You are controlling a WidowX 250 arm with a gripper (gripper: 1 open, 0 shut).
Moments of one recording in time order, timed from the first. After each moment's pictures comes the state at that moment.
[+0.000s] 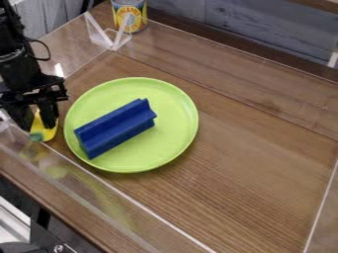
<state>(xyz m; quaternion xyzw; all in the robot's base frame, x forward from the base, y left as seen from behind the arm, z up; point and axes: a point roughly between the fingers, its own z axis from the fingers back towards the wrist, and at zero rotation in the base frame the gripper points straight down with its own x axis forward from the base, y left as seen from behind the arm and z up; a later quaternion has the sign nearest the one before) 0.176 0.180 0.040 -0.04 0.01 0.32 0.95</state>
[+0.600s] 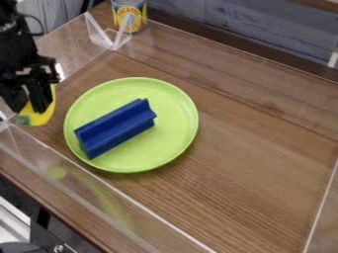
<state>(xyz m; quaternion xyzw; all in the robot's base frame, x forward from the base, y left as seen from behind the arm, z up) 0.178 0.180 0.080 -0.06 0.01 0.23 0.97</state>
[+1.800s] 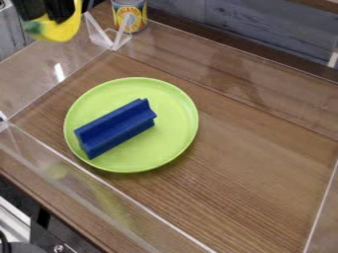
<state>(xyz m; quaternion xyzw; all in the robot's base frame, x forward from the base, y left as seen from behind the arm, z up) 0.195 0.110 0.203 -0.10 0.02 0.17 0.98</state>
